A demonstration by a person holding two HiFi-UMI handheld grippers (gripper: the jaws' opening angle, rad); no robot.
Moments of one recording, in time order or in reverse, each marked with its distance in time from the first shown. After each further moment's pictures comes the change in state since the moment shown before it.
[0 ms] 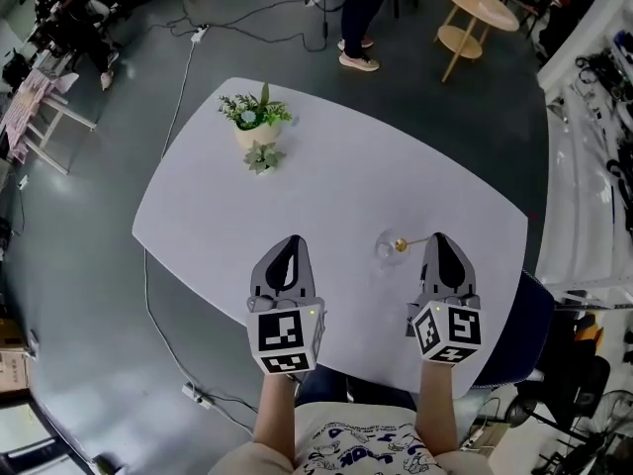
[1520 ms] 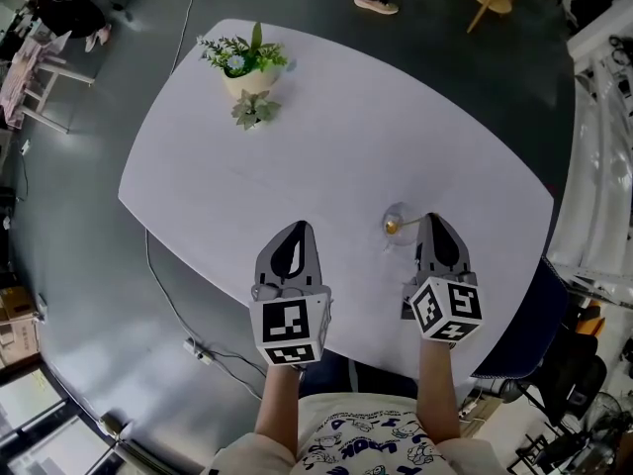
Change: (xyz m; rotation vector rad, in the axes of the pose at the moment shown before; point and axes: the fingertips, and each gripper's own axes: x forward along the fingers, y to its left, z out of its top) left arm 0.050 -0.011 -0.083 -0.041 0.166 0.043; right arm 0.062 -0.017 -0.112 0.135 0.208 0.079
